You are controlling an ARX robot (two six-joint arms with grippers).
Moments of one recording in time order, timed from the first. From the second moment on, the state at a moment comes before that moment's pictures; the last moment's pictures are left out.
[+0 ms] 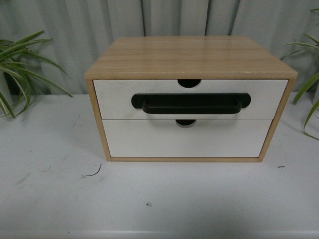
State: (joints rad) left arm 0.00 0.01 0.01 0.00 0.00 0.00; right arm 0.00 0.00 0.01 0.00 0.00 0.00
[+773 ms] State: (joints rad) left arm 0.00 0.01 0.01 0.00 0.00 0.00; right arm 0.00 0.00 0.01 0.00 0.00 0.00
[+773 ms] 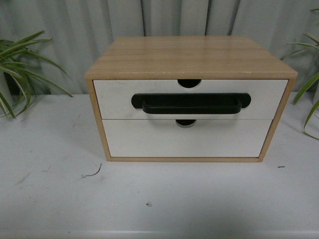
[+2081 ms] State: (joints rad) left arm -0.13 1.13 0.52 0.49 0.20 0.06; right arm 0.15 1.47 0.75 0.68 -0.38 -0.27
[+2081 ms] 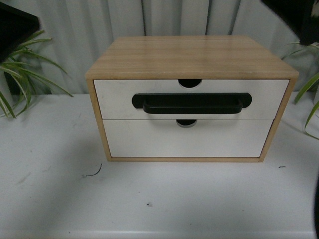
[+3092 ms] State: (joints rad) left arm -0.45 1.78 1.18 -0.15 0.37 0.77; right arm 0.14 1.70 1.05 -0.22 -0.55 -1.73
